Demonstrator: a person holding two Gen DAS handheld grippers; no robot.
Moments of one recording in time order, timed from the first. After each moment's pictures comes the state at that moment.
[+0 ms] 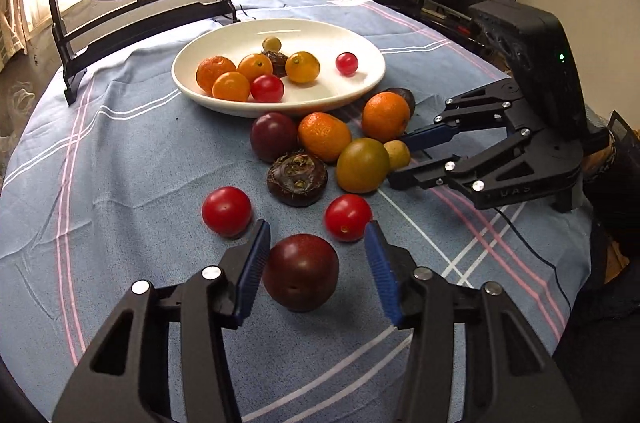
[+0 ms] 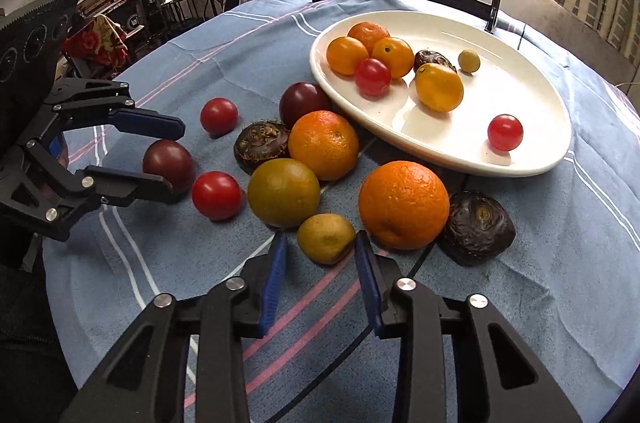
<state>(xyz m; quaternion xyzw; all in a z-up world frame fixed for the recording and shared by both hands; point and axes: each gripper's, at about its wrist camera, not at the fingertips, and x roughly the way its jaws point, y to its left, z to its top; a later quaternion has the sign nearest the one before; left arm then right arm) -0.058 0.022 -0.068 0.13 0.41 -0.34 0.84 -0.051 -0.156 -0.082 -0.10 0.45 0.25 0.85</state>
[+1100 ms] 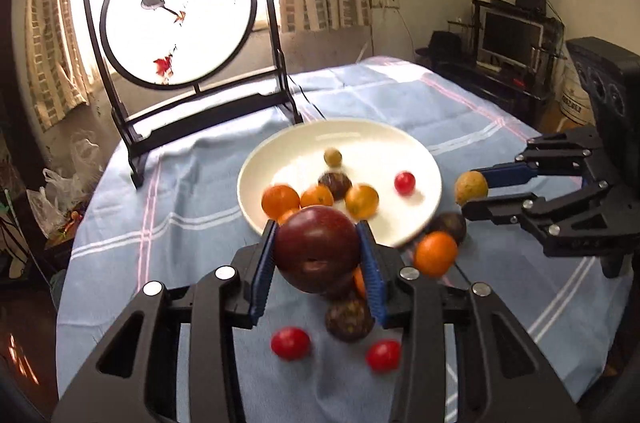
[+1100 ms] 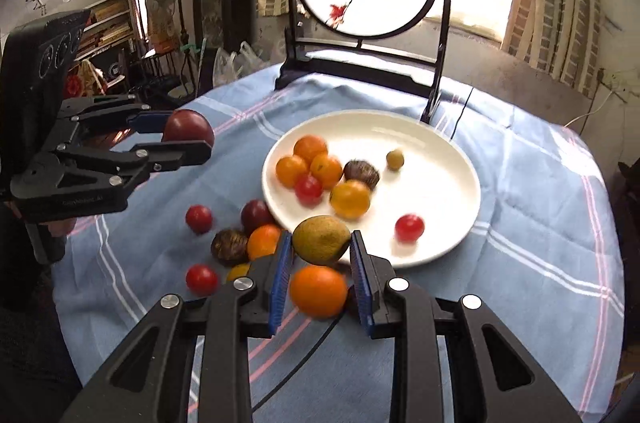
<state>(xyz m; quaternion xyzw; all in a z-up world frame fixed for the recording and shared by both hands) -0.020 -0.021 0.022 0.13 0.29 -0.22 0.92 -0.049 -0.196 0.007 -0.08 0.33 0.20 0.92</state>
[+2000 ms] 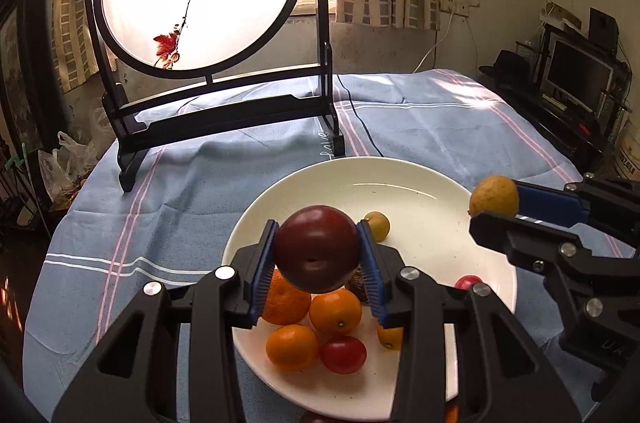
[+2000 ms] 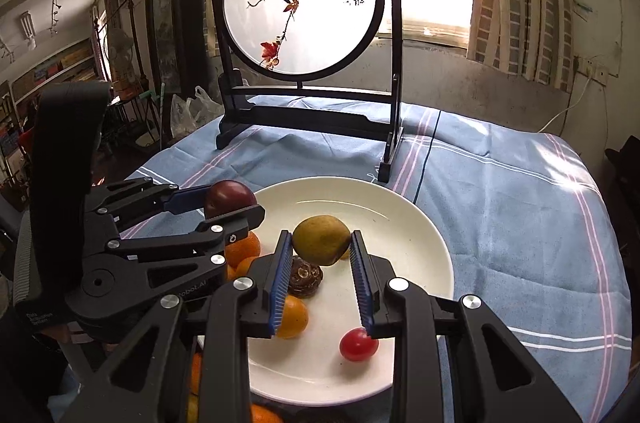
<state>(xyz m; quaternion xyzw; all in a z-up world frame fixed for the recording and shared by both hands) 0.098 -0.073 -0.007 0.08 0.33 -0.14 0.93 0.054 -0.206 0.009 -0.02 0.31 0.15 0.94</state>
